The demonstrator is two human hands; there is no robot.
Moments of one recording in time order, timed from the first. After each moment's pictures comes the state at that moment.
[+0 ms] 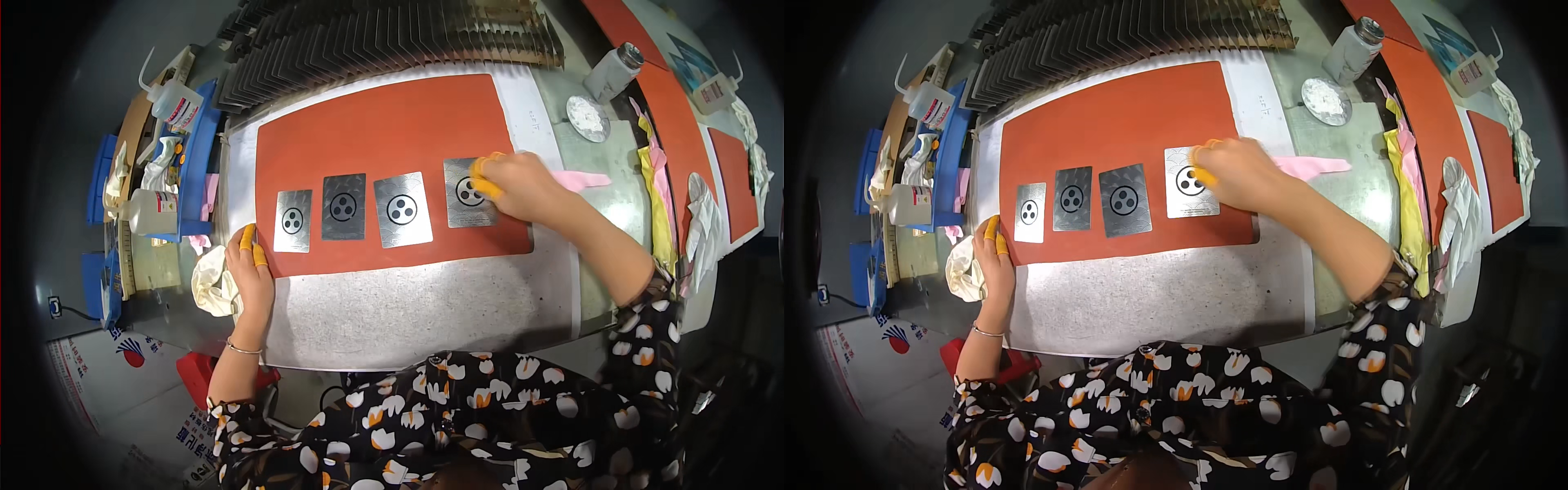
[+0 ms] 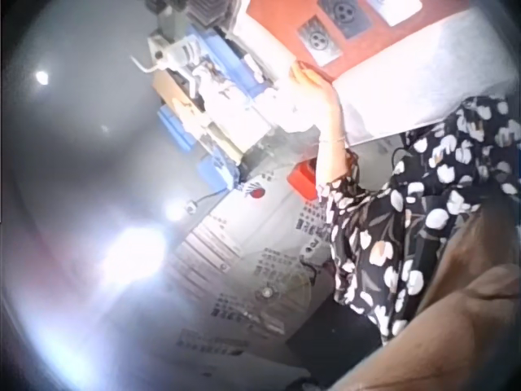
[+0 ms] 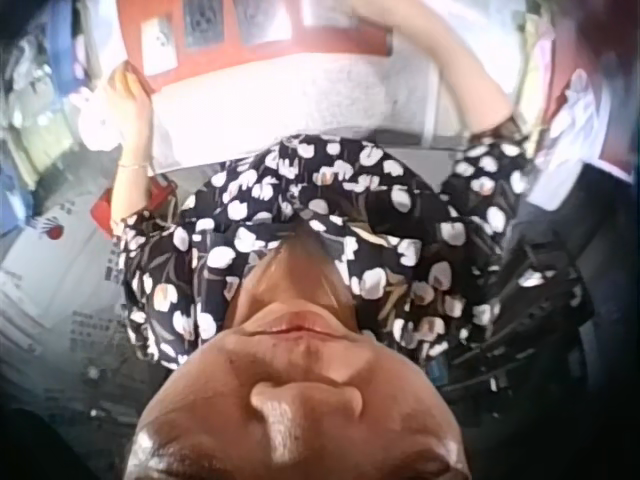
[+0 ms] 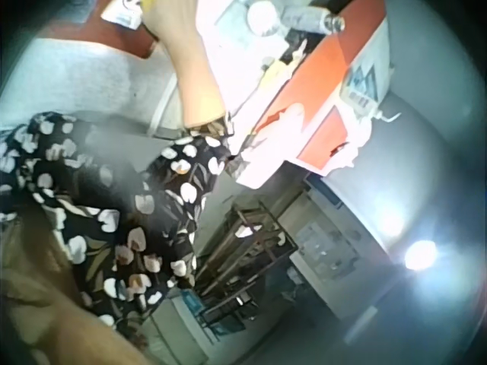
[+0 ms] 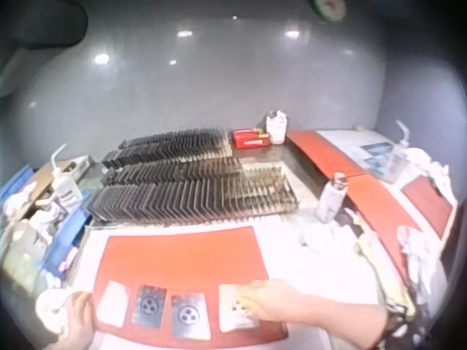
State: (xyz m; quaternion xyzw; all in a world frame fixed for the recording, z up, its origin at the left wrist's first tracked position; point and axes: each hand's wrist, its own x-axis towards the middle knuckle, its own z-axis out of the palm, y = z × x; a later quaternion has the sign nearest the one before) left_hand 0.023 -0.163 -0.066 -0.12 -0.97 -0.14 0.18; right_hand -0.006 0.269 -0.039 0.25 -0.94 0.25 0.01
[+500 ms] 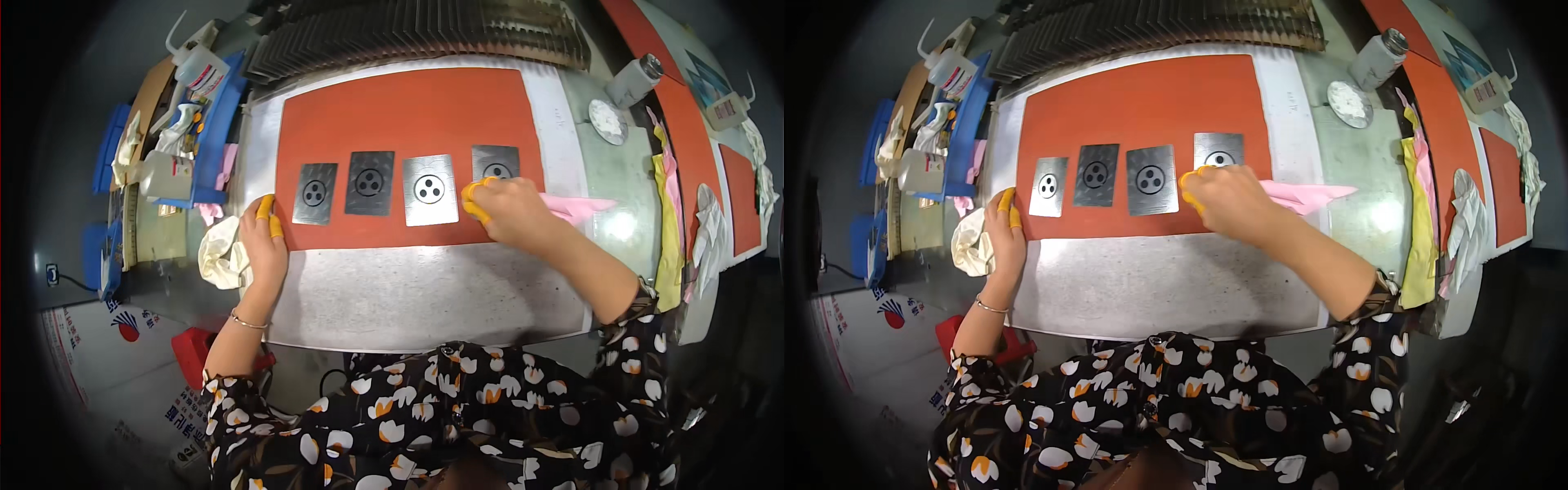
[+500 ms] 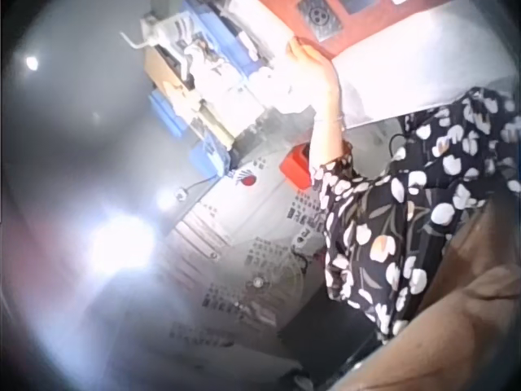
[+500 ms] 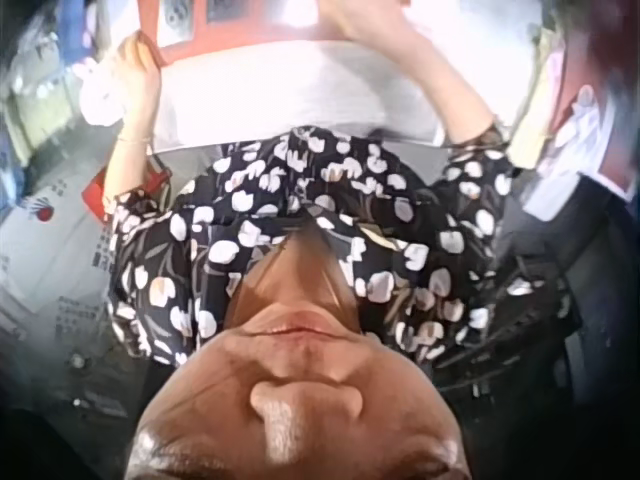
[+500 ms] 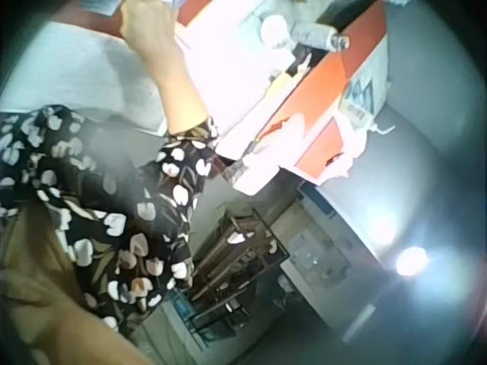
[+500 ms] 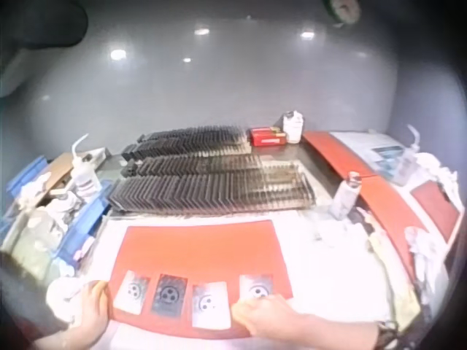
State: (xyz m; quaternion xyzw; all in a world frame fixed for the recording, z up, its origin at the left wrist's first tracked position) left_hand 0.021 -0.165 -0.068 -0.14 -0.96 -0.14 0.21; right_hand 0.036 0.233 -0.048 0.28 -0.91 0.28 0.06
